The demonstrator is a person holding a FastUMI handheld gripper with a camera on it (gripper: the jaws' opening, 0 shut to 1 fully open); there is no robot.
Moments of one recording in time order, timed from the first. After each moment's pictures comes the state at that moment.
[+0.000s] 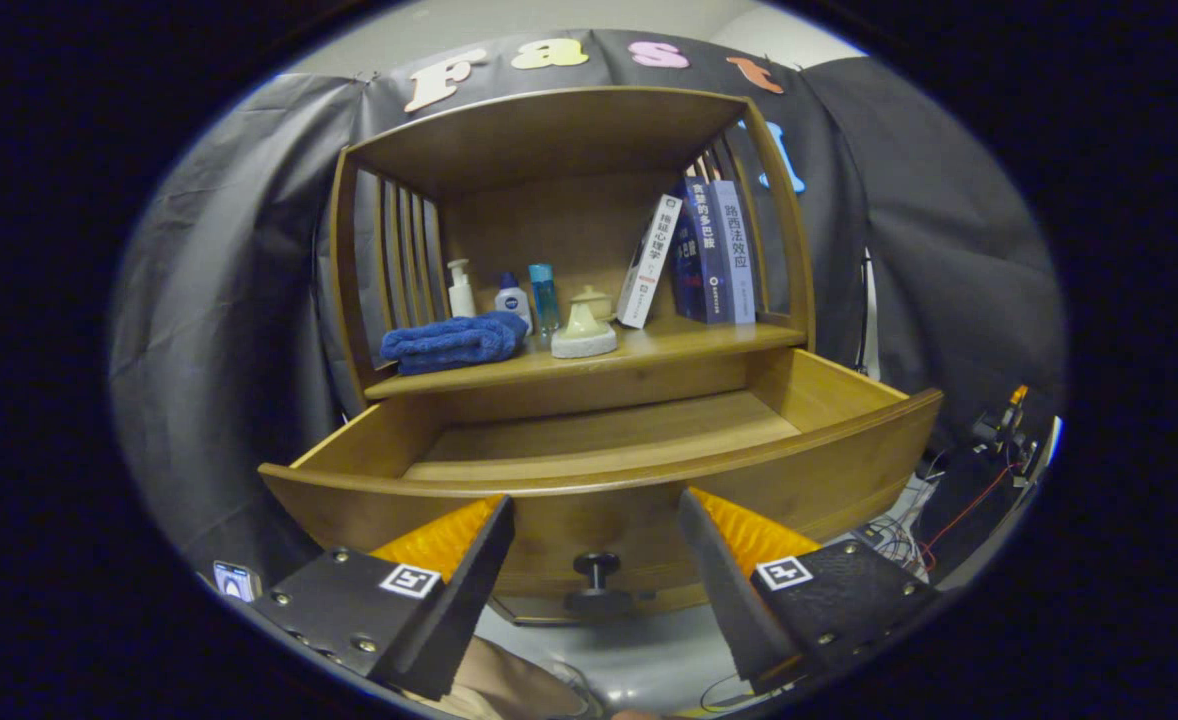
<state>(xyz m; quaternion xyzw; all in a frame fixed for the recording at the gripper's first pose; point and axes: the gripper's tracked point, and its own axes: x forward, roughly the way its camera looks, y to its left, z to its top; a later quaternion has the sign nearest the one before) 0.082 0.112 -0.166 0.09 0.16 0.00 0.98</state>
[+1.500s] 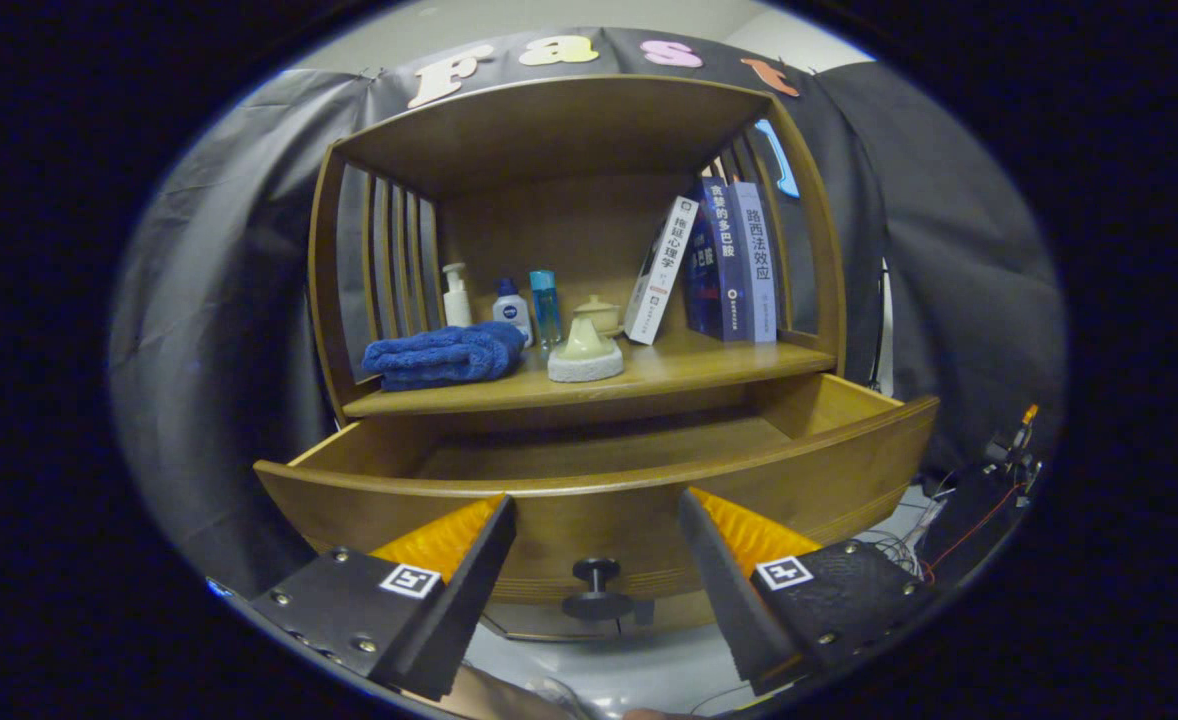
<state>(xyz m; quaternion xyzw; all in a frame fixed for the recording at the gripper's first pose) 0.140 0.112 -0.164 0.08 0.15 0.01 0.98</state>
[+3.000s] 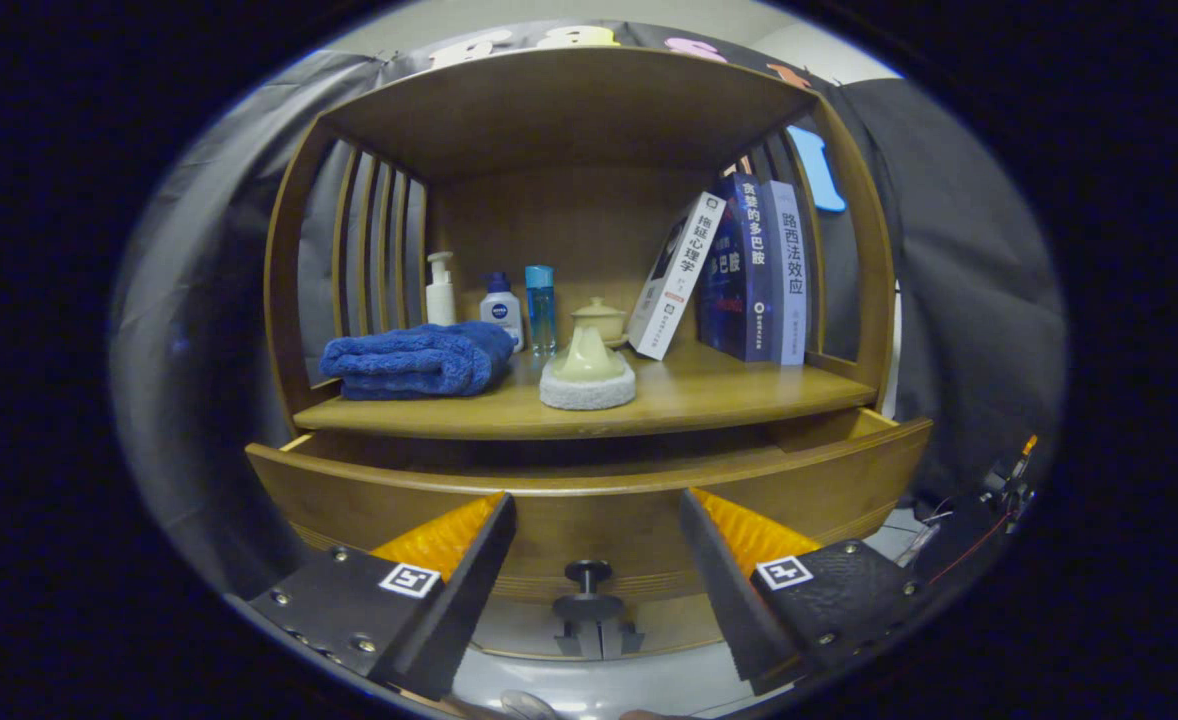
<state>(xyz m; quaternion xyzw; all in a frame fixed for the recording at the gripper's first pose) 0.208 0.119 -0.167 0.05 0.15 0.00 0.99</state>
